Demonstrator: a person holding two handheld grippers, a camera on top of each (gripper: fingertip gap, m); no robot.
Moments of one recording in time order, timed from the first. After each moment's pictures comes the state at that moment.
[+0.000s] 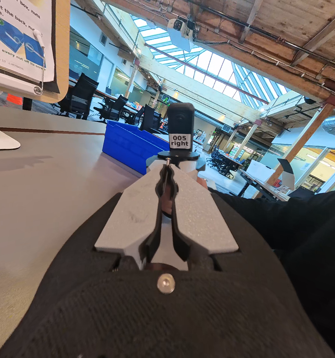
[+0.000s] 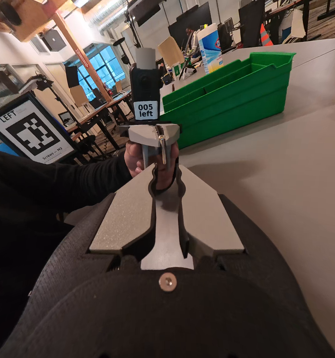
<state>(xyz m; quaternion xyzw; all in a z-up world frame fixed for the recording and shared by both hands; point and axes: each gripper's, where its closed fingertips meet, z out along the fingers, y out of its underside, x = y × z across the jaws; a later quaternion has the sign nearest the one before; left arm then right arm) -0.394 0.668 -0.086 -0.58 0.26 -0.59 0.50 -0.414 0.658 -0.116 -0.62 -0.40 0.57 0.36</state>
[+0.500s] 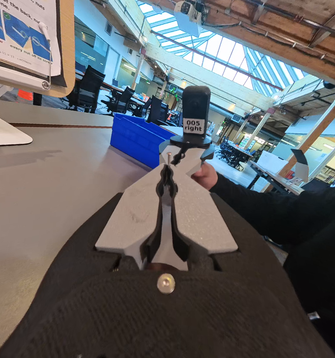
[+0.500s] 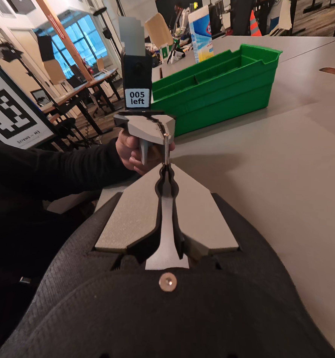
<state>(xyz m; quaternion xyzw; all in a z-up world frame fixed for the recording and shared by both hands) -0.397 0.671 -0.095 -0.60 0.27 -0.57 0.50 -0.401 0.661 -0.119 -0.64 -0.43 0.52 0.37</state>
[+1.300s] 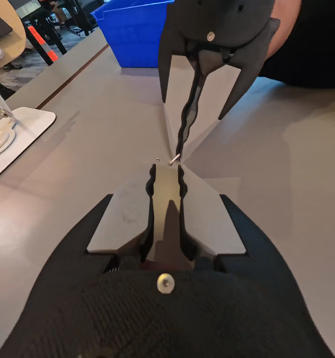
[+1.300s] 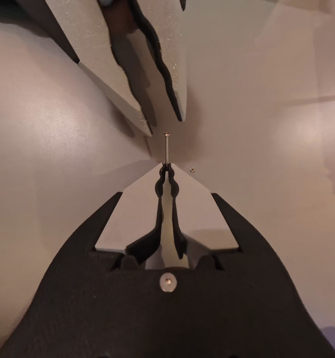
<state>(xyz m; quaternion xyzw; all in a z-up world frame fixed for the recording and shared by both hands) -0.380 0.660 -0.183 -0.66 0.53 -0.24 0.47 -0.362 0.661 -0.212 -0.69 -0.64 0.15 0.30</state>
